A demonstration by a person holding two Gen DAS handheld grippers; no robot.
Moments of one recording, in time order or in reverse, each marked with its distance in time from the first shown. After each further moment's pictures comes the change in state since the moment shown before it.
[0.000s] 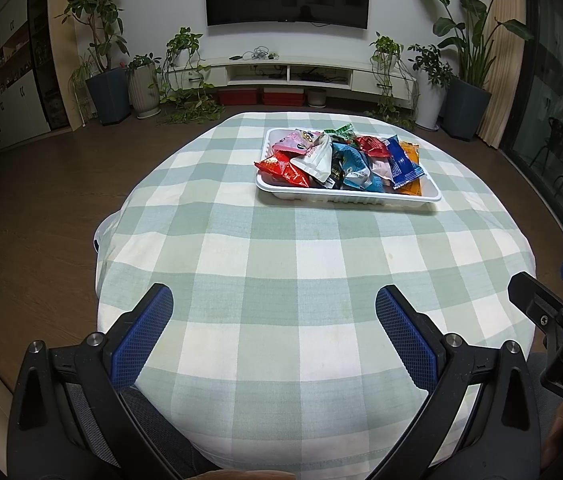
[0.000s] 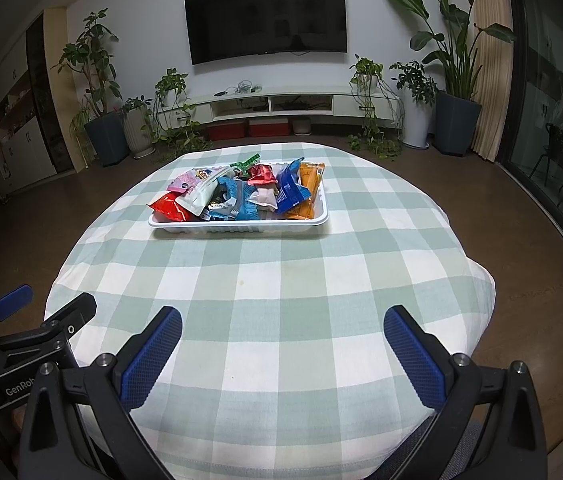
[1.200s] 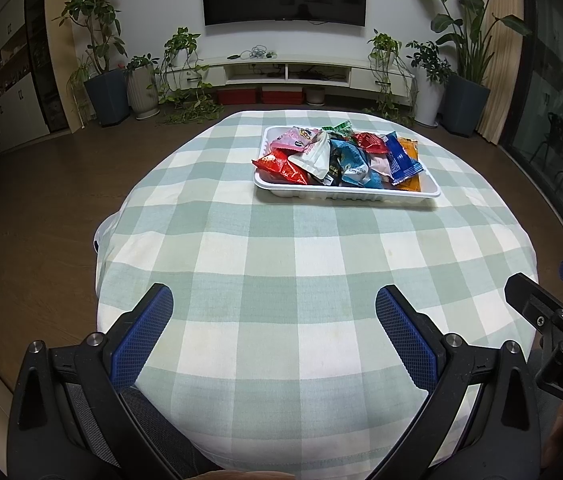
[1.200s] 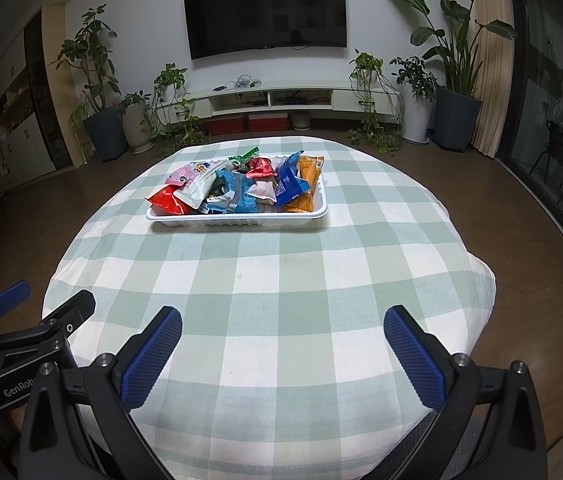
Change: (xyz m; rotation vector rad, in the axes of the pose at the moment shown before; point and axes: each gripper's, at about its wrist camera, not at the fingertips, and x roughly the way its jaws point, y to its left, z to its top) left arm -0.001 0.001 -0.004 0.005 0.004 0.002; right arm -0.002 0.000 0.001 -0.001 0.008 0.000
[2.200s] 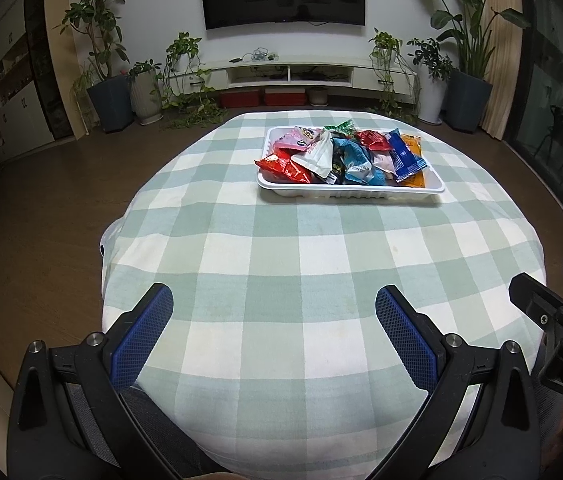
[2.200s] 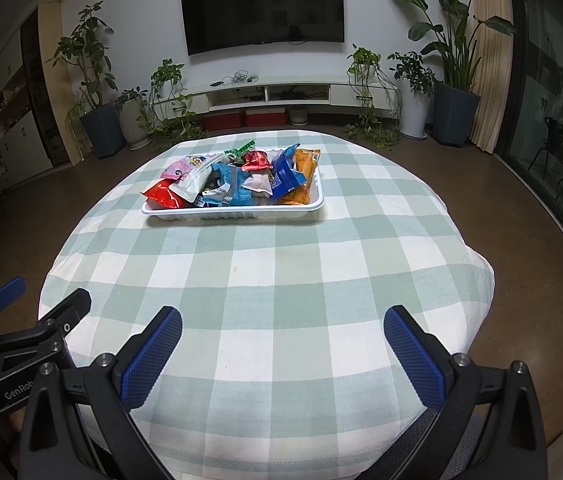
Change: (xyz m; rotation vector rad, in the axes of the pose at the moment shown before) left arm -0.004 0.012 -0.012 0.012 -0.011 0.023; right arm -0.012 -0.005 -0.025 0.004 0.019 -0.007
